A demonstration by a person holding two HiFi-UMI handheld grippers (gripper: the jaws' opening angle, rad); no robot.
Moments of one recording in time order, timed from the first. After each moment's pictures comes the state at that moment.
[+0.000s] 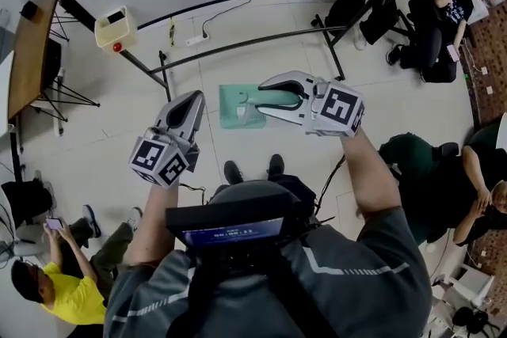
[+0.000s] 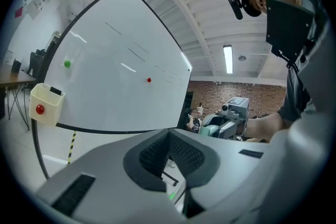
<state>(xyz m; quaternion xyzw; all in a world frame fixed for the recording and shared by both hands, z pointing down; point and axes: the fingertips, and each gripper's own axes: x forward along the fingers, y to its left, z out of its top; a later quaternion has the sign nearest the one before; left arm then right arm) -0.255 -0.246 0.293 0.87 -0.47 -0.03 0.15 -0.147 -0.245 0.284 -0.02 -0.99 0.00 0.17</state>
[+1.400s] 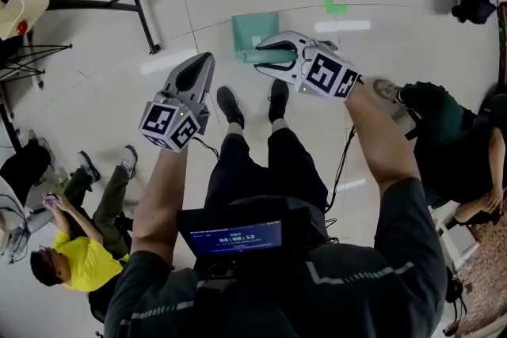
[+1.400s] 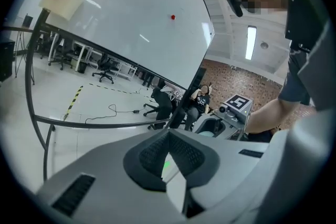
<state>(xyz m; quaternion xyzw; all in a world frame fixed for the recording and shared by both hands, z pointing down) -0.173 -0.356 0.662 0.83 -0.46 0.05 0.30 -0.093 -0.347 0.680 -0.05 -0.96 0.08 0.26</state>
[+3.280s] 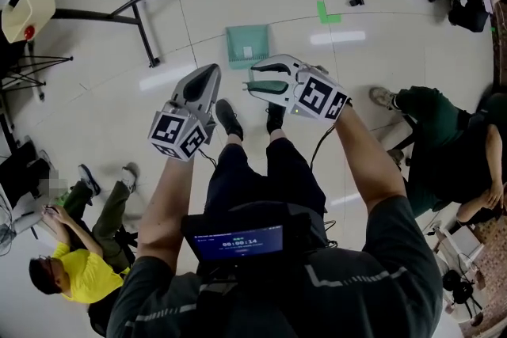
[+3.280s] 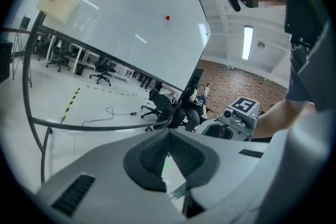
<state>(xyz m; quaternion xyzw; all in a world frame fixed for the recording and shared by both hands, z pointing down) -0.156 -0.340 0.653 0.84 -0.46 0.04 0.29 -0.095 -0.308 0.672 -0.02 -0.96 0.11 0.24</state>
